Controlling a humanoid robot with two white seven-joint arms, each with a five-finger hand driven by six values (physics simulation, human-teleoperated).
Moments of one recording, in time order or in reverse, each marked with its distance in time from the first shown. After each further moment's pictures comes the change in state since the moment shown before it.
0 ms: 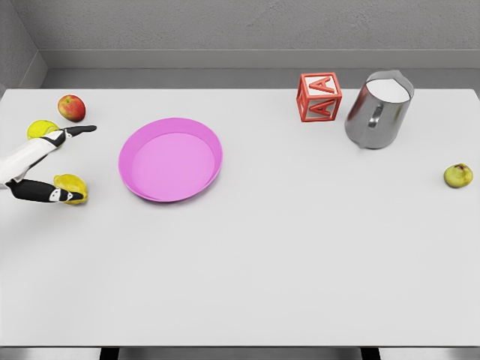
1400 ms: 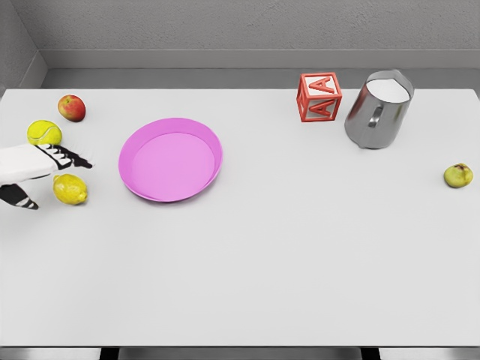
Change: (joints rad) left arm -0.235 0.309 -0.360 0.010 -0.426 0.000 0.000; right arm 0.003 0.000 -0.001 0.000 0.000 0.000 -0.001
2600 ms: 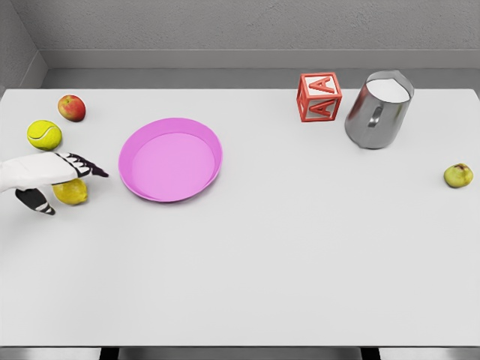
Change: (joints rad) left arm -0.092 -0.069 -0.128 0.088 -0.046 0.000 0.000; right arm -0.003 0.000 0.000 0.000 0.000 0.000 0.000
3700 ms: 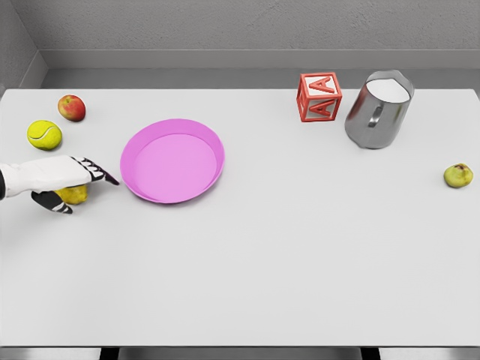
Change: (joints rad) left arm -0.020 -0.038 -0.037 -0.001 -0.019 0.000 0.000; right arm 0.000 0.000 0.000 0.000 0.000 0.000 0.000
